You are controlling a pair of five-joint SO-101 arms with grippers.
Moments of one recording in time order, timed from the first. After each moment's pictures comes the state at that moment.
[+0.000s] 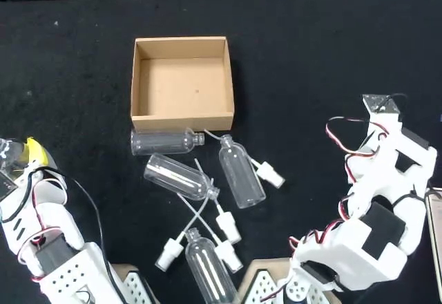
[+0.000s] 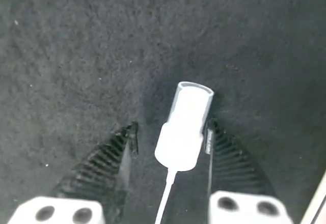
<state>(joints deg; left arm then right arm) -42.5 -103.2 95.9 30.8 10.5 38.9 2.9 32.4 57.6 37.7</state>
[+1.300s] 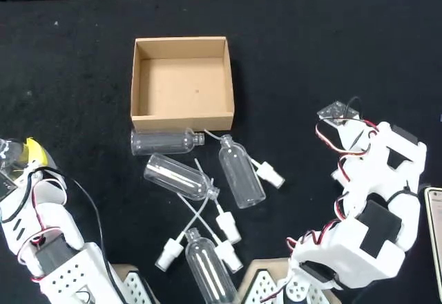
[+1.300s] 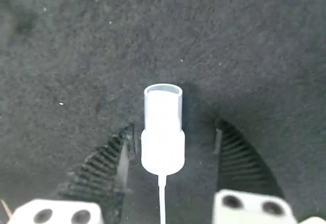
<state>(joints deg) -42.6 -103.2 95.9 30.8 10.5 35.6 2.9 33.5 62.8 68.0</state>
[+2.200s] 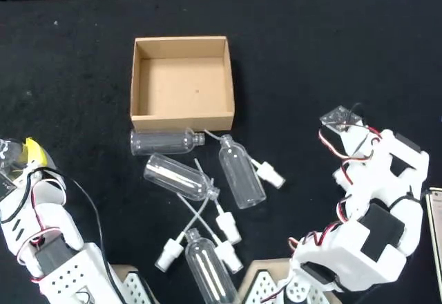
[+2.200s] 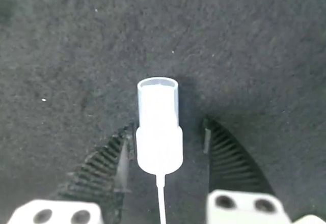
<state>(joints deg) -42.6 -103.2 95.9 30.8 10.5 37.9 2.7 37.1 57.8 70.8</state>
